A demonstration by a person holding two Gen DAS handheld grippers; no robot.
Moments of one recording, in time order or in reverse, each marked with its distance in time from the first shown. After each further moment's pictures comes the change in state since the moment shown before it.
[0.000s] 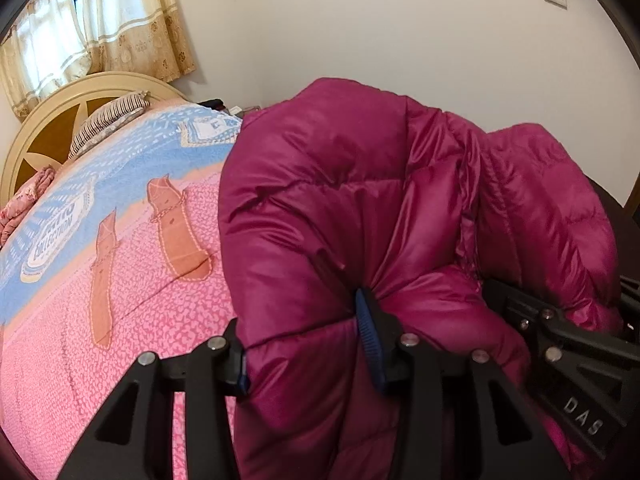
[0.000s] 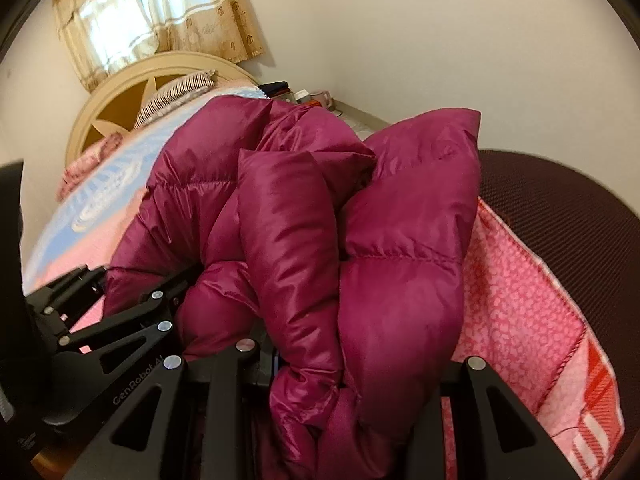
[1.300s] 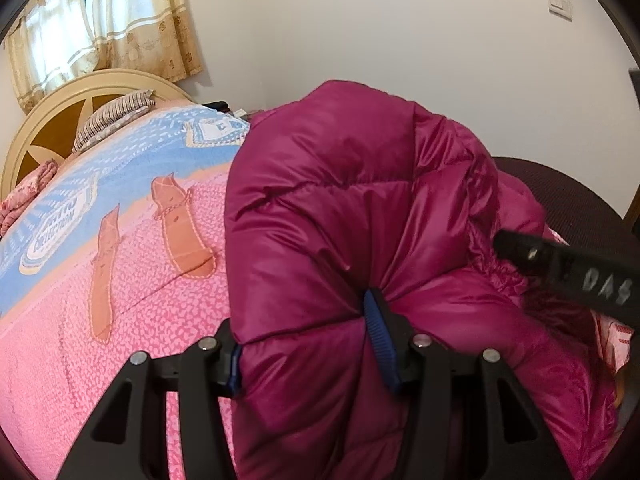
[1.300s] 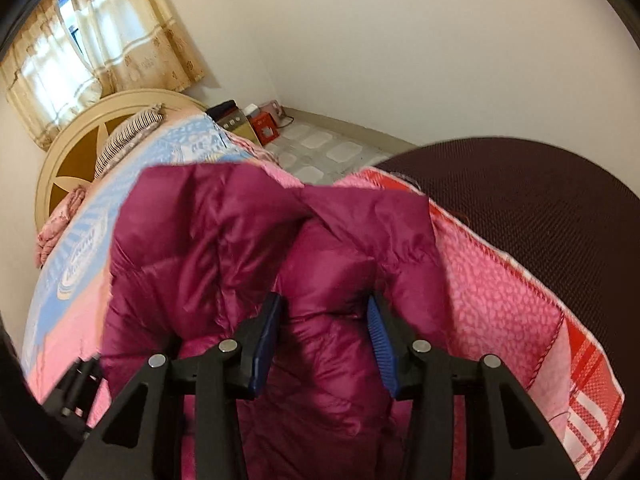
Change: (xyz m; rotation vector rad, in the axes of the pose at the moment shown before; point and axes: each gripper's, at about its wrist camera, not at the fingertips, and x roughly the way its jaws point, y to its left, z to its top) left arm -0.005 0.004 -0.002 -0.031 -0.022 -0.006; right arm -0.013 -0.035 0.010 0.251 0.010 -0.071
